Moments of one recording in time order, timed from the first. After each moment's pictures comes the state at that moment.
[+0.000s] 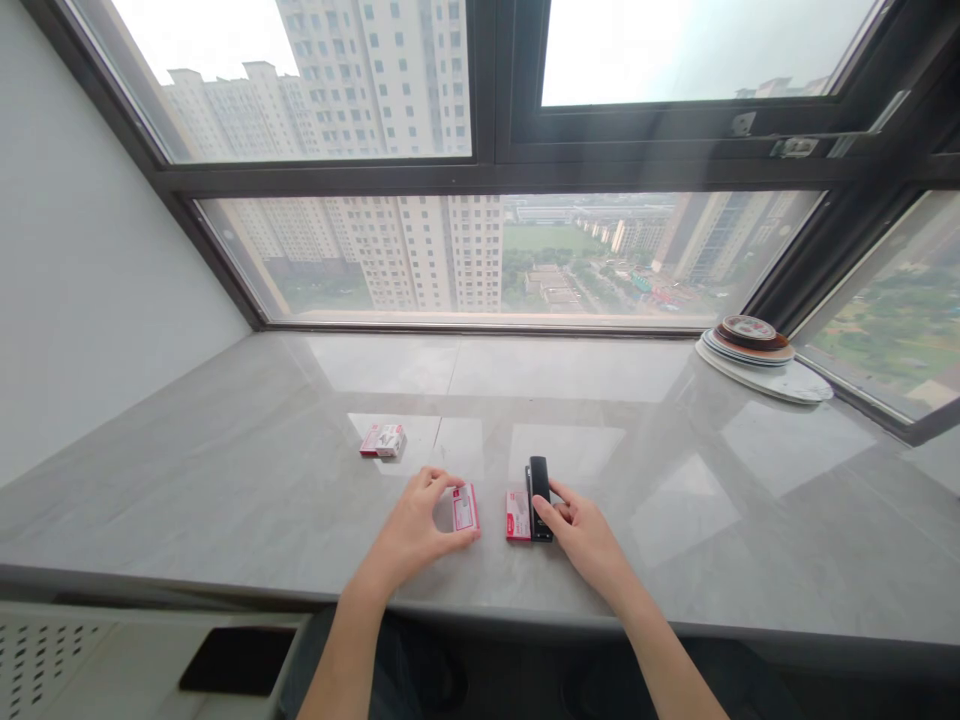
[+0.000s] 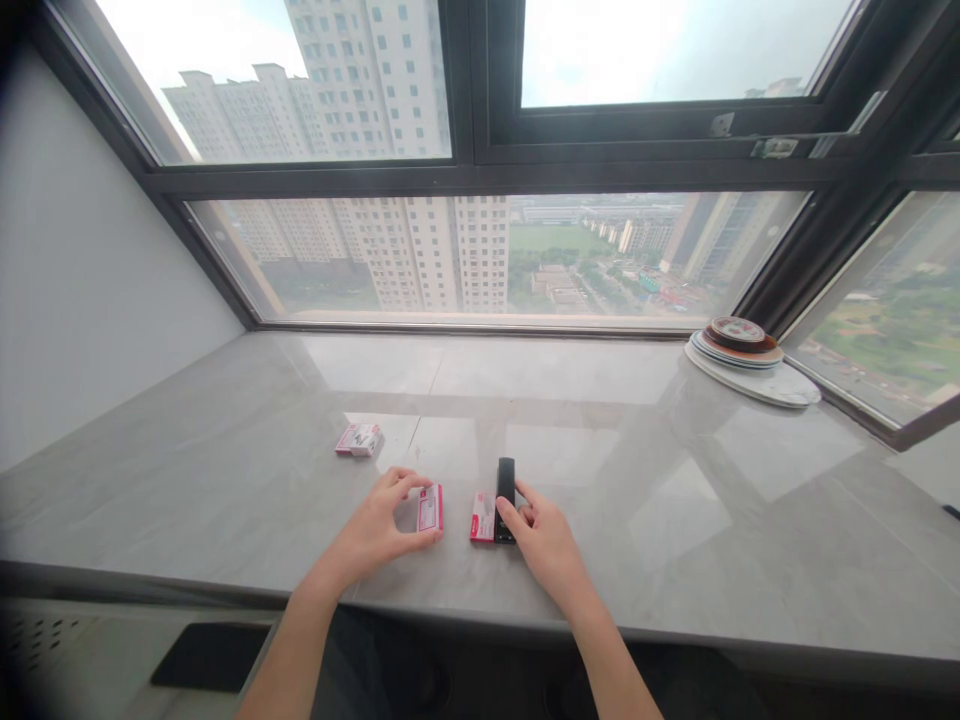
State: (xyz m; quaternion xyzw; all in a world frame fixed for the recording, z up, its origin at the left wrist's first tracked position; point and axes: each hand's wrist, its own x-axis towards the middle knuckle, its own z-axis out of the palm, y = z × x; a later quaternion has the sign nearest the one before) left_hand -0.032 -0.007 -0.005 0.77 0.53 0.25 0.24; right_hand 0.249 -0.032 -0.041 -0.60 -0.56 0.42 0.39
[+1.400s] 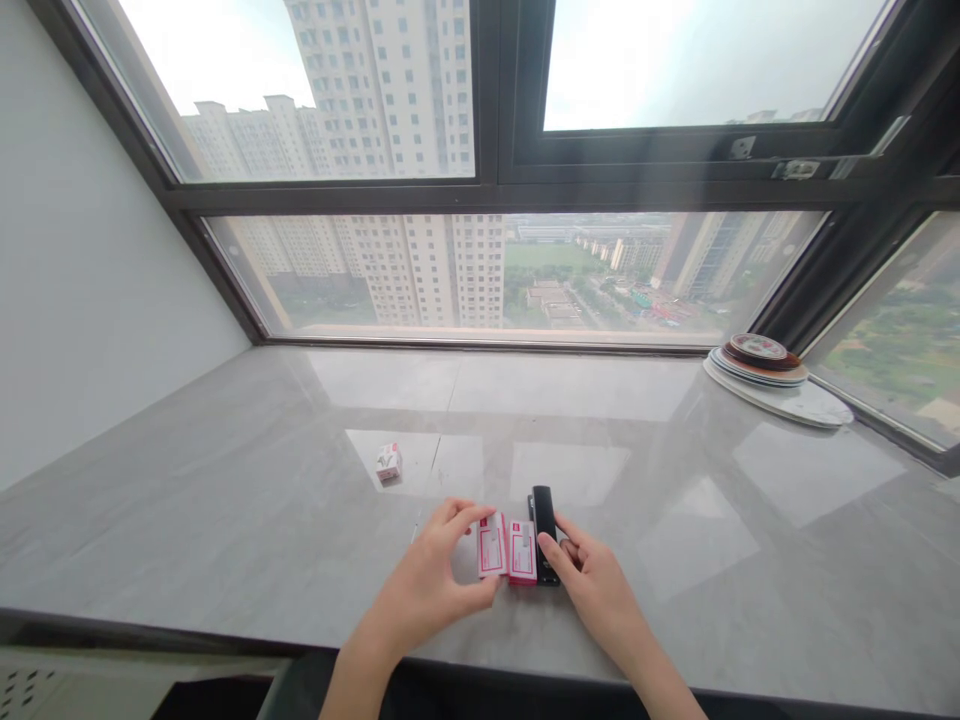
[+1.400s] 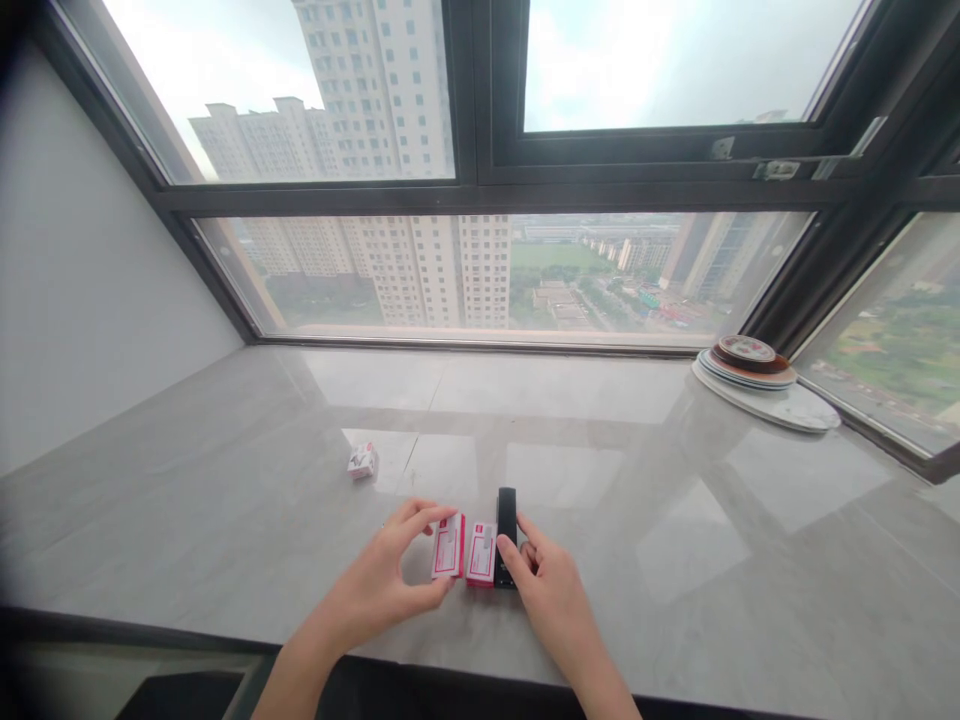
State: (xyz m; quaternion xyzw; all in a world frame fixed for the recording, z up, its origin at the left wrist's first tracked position) left_hand -0.004 -0.018 0.019 0.77 0.47 0.27 0.32; right_hand 0.245 -0.034 -0.046 -0.60 -0.56 0.40 0.40
